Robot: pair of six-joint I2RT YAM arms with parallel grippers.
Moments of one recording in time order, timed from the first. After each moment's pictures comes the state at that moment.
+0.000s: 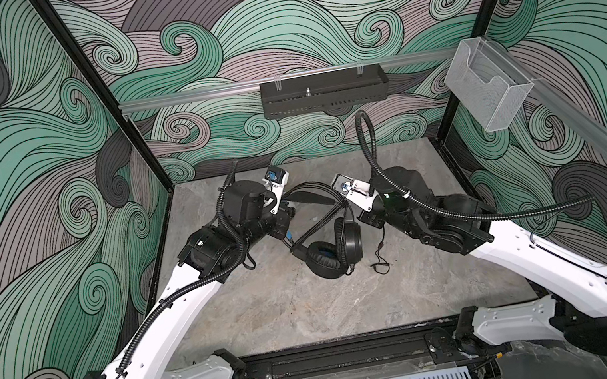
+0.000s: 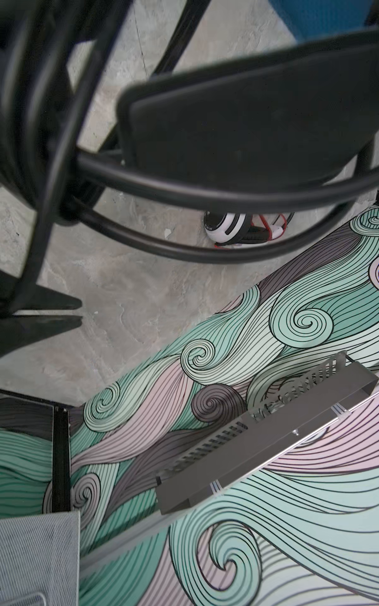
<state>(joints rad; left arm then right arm) -0.66 1.19 1.42 -0.78 -0.11 0.02 0.89 1.20 1.42 -0.71 0.45 -0.47</state>
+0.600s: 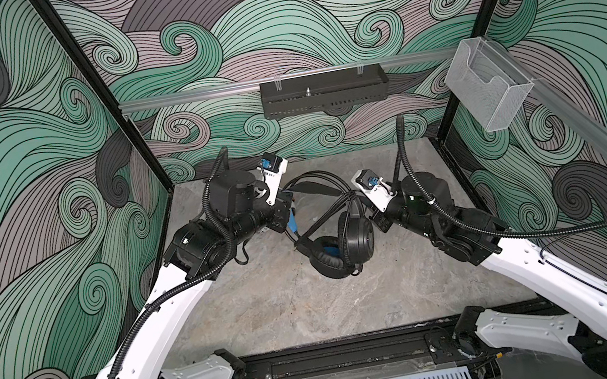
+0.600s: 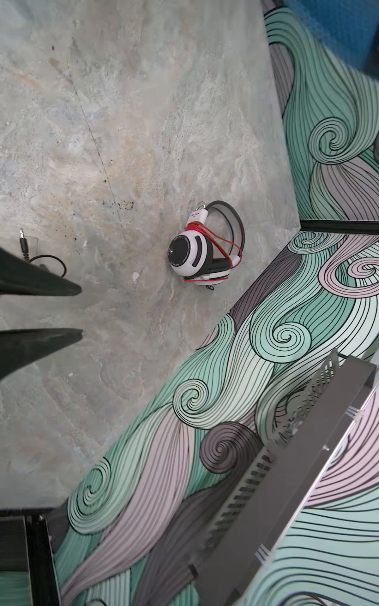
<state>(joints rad) -0.66 1.22 1.58 -0.83 0.02 -0.04 0.71 1.04 1.12 -0.43 0.13 -0.26</state>
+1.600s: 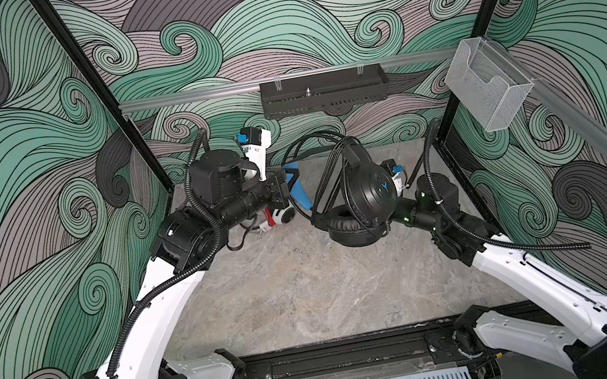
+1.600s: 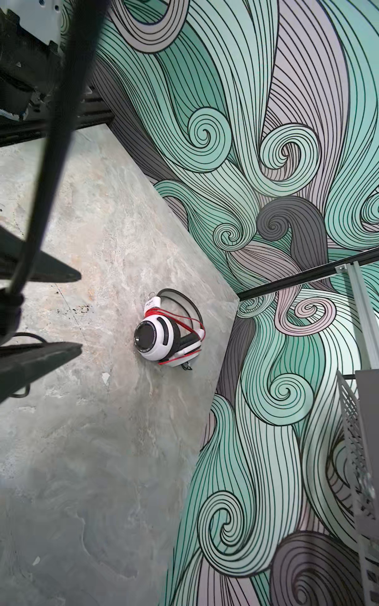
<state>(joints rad) -0.64 1.28 1.79 -0.81 0.16 -0.41 0.50 1.03 0.88 -0.08 -0.36 0.16</state>
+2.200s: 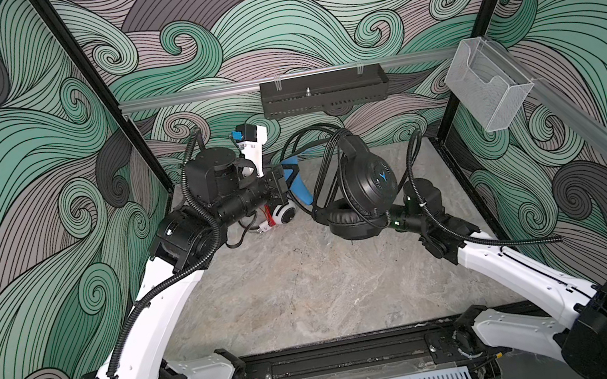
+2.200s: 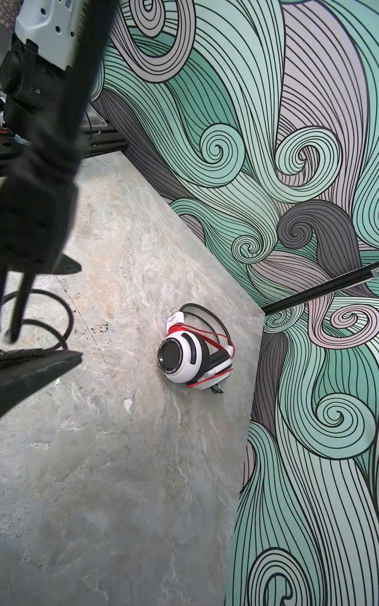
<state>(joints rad) -0.63 1.28 1.79 -0.77 0.19 -0.46 0.50 1.12 0.81 0.03 -0.44 0.23</state>
